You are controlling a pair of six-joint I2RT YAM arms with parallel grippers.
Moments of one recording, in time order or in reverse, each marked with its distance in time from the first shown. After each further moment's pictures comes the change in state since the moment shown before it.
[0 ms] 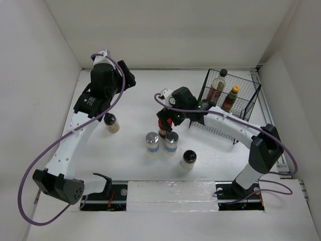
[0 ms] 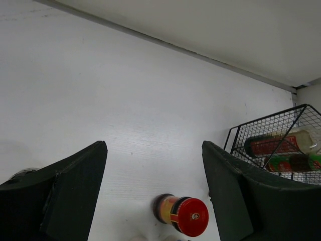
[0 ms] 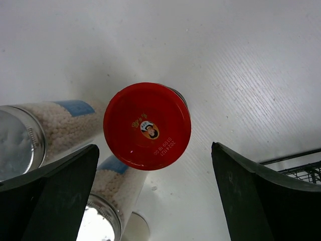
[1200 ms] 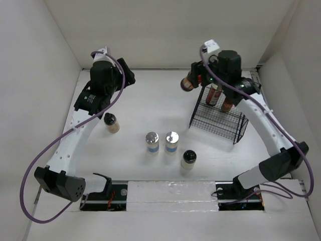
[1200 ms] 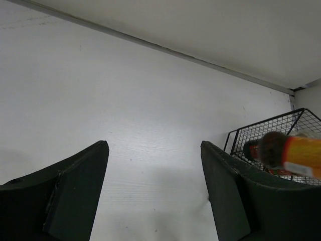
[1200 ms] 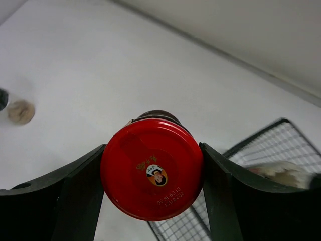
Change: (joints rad) left arm 0.025 0.027 0.026 0.025 0.025 0.017; right arm -0.289 -0.113 0.283 0.027 0.014 -0.005
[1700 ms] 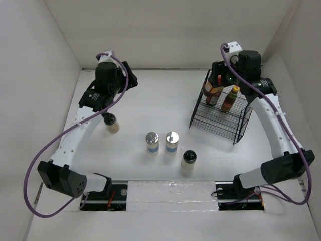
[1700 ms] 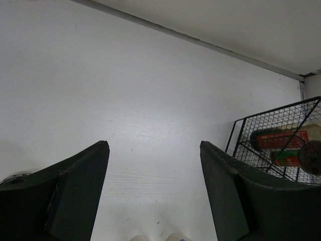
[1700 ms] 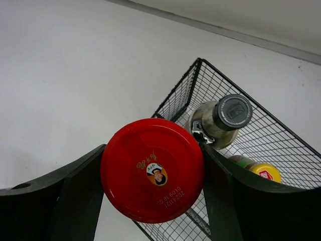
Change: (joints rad) left arm -0.002 0.037 -0.036 0.001 0.028 -0.011; right arm -0.245 -0.084 -0.007 -0.145 -0.011 -0.001
